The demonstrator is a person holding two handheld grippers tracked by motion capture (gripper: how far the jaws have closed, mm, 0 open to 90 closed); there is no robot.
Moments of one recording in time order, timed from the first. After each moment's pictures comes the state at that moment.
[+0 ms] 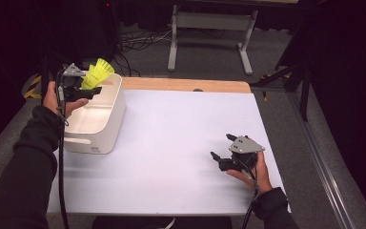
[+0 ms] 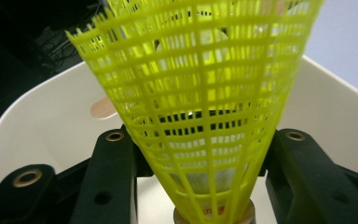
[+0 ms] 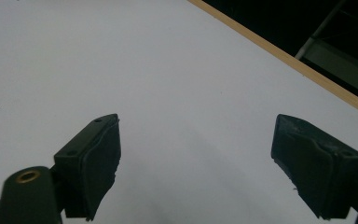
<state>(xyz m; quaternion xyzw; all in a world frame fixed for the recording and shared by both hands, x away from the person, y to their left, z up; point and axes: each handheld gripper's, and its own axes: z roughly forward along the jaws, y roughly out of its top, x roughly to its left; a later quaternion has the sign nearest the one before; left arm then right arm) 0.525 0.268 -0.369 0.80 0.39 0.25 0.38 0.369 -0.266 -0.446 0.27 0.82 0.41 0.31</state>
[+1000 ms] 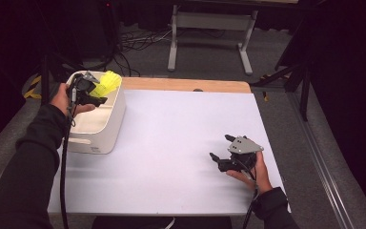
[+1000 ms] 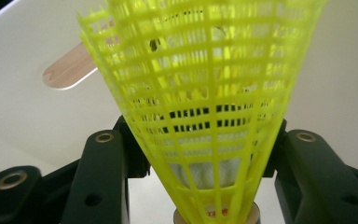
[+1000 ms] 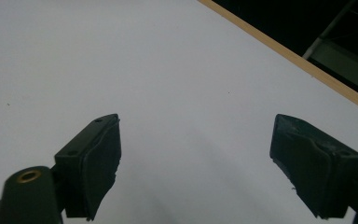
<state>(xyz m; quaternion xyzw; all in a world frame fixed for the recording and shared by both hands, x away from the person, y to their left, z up) 0.540 0.245 -0.385 0.86 0.37 0.22 0.27 0.369 -0.264 -0.447 0.26 0.82 0.41 0.30</state>
